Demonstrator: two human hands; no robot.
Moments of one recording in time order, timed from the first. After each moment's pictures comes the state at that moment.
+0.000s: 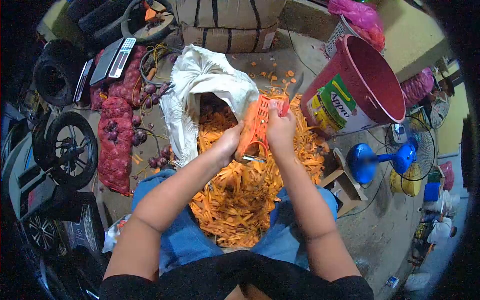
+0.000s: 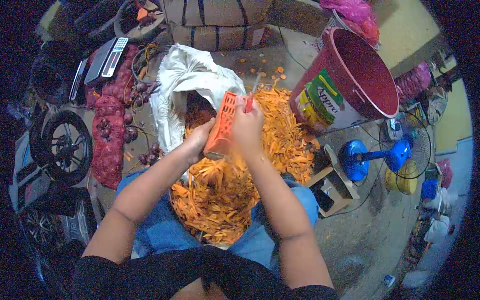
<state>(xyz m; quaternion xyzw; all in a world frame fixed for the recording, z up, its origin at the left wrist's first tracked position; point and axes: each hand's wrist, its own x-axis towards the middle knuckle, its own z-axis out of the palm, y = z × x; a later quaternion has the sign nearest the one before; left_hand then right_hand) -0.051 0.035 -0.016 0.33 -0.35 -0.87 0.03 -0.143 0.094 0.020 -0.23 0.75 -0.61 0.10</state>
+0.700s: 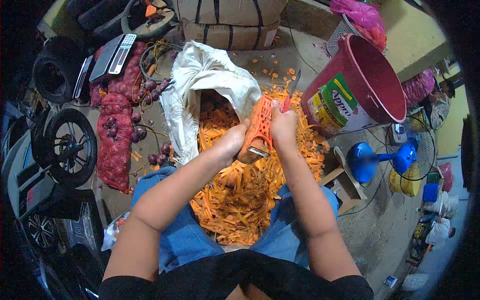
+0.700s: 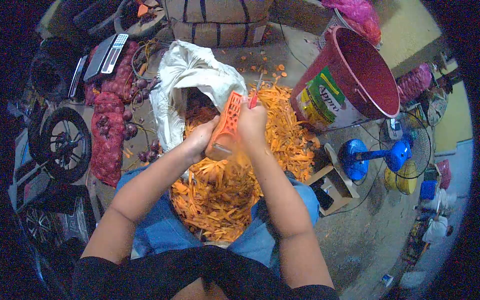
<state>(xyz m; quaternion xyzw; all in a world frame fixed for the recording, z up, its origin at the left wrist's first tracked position) -0.050 0.040 -0.004 0.33 -0.39 -0.86 0.02 -0.149 0.090 0.009 -0.13 0.75 -0.61 0.22</state>
